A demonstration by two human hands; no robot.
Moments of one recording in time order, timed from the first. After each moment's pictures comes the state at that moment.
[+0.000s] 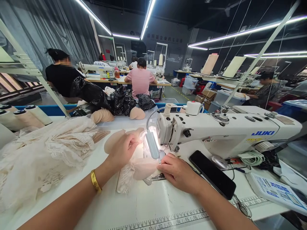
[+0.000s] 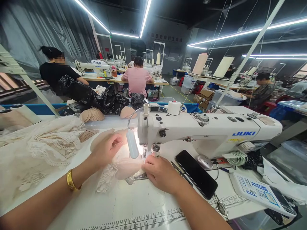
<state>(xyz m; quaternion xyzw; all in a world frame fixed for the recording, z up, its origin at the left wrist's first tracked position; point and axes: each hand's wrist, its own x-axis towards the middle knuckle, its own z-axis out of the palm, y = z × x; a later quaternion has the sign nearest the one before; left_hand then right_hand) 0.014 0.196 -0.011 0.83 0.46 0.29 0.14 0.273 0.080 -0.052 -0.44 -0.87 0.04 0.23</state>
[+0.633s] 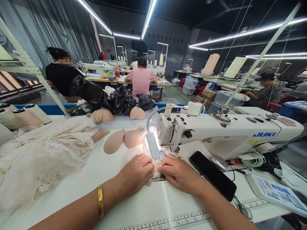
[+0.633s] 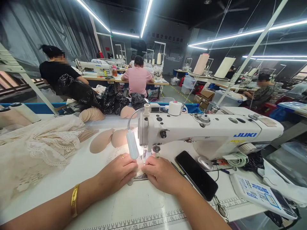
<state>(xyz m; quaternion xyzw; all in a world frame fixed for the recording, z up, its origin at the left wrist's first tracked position) 0.033 0.145 -0.043 0.96 0.17 0.21 0.02 0.276 0.077 -0.044 -0.42 -0.87 0.05 0.23</state>
